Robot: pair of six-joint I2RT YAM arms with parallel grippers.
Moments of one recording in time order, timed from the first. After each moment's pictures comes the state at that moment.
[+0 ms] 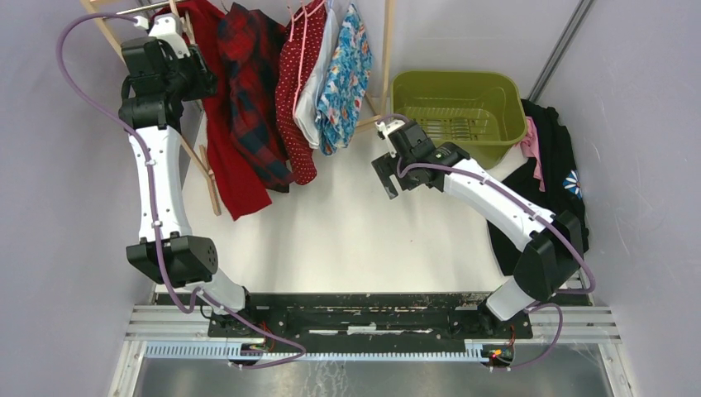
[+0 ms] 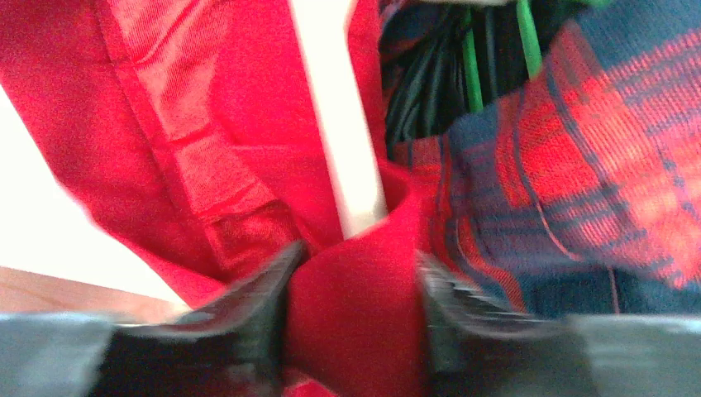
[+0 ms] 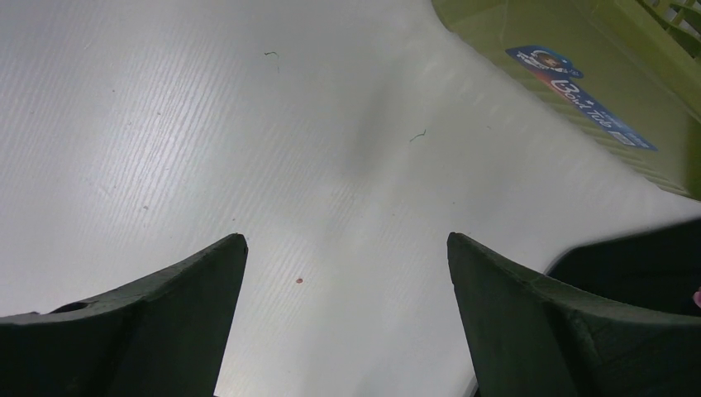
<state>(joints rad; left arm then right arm) 0.20 1.62 2.01 -0.72 0.22 -0.07 0.65 1.58 1.41 -0.77 0.22 0.05</state>
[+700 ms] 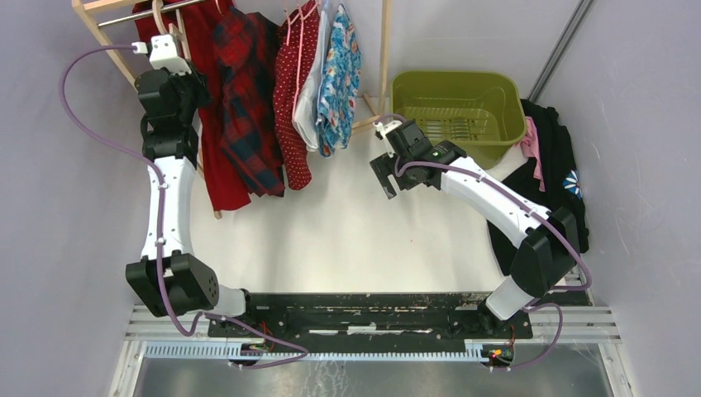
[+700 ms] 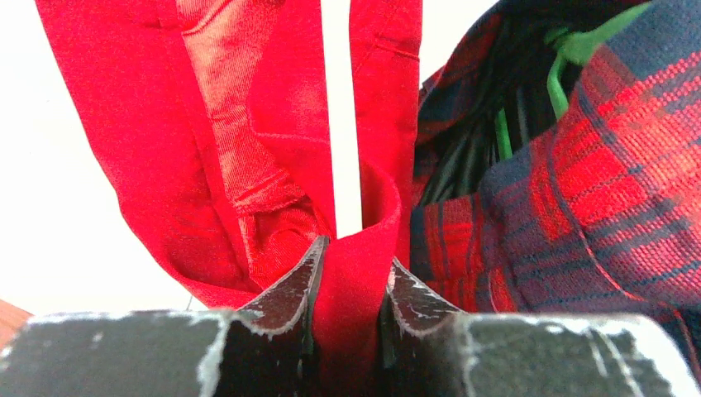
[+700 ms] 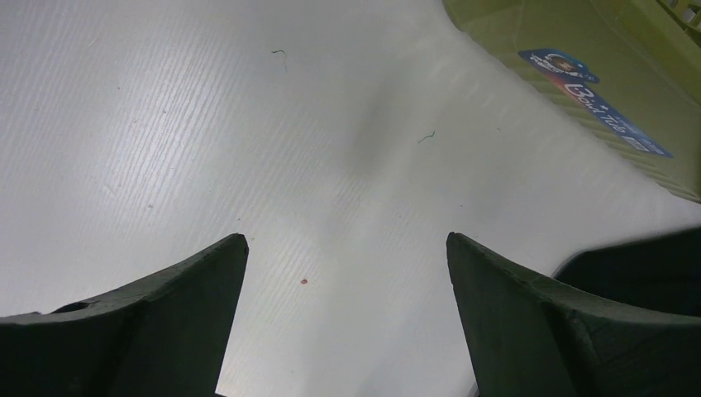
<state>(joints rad) 0.20 1.41 1.51 -0.14 0.11 -0.08 0.65 1.61 1.44 -0.78 0.21 0.05</state>
